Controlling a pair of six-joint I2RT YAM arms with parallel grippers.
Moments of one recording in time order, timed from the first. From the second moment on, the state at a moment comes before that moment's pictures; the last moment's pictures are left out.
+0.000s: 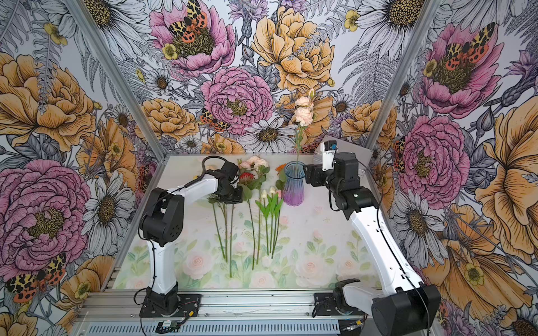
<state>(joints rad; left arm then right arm) -0.42 2.07 1.55 -0.79 0.11 -0.43 0.18 1.19 1.21 -0.46 -0.17 0.15</state>
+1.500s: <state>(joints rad) -0.44 2.03 1.49 -0.80 -0.09 -0.43 0.18 1.19 1.21 -0.46 -0.18 0.15</state>
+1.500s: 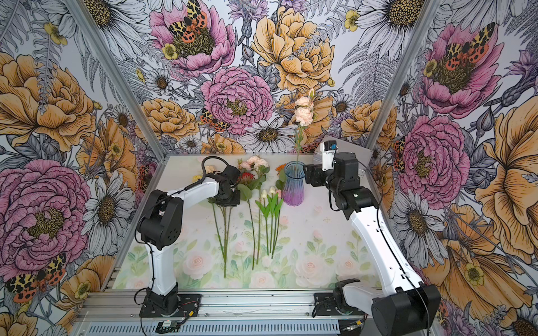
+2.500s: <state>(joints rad) -0.41 2.08 1.52 -0.82 -0.10 -0.43 0.26 1.25 1.27 -0.46 -0.51 0.05</state>
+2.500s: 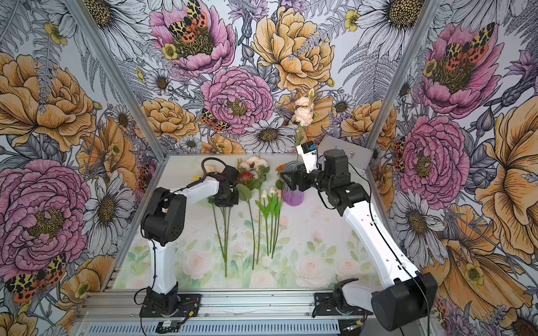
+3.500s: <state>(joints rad) -0.28 1.46 1.41 -0.50 0.17 -0.31 0.36 1.61 1.71 -0.46 -0.61 0.15</state>
